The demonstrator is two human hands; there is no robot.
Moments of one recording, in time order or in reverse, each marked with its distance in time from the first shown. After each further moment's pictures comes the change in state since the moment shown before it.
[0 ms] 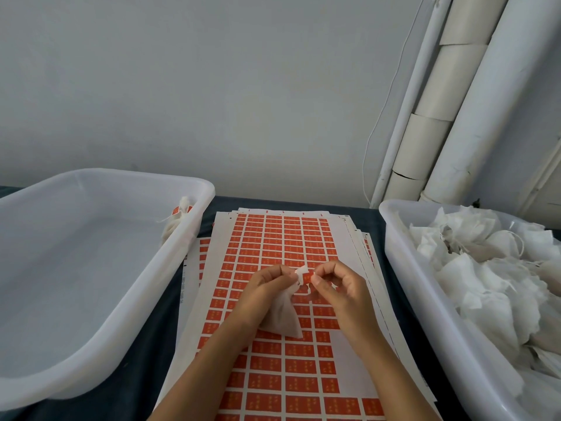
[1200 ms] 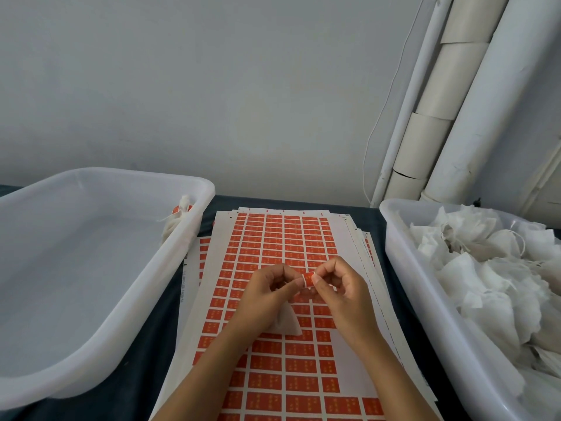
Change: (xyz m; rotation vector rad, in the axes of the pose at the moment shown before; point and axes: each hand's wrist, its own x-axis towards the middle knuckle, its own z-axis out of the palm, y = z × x) left_hand -0.003 -0.003 0.002 0.212 -0.013 0.294; right_hand 0.000 0.001 0.002 -0.066 0.034 -0.105
